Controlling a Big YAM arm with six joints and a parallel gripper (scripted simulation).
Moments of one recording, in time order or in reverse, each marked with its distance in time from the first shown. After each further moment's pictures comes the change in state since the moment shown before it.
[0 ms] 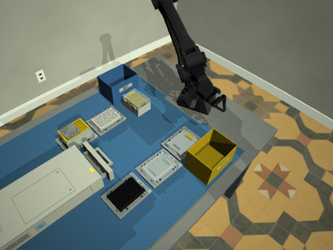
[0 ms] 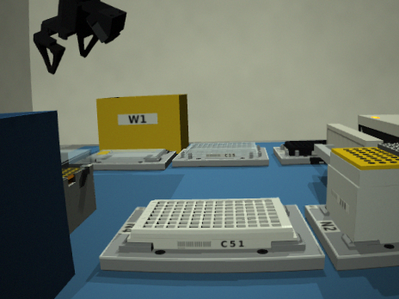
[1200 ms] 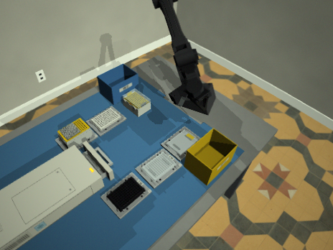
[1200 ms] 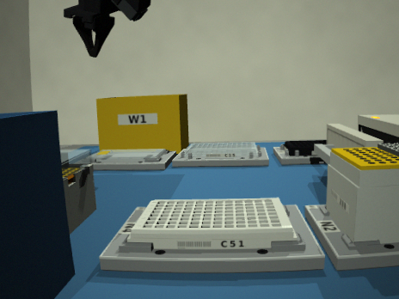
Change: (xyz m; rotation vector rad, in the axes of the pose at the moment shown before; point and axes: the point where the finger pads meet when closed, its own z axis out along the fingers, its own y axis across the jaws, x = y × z) arm -0.055 0.008 -0.042 0.041 -0.176 -0.058
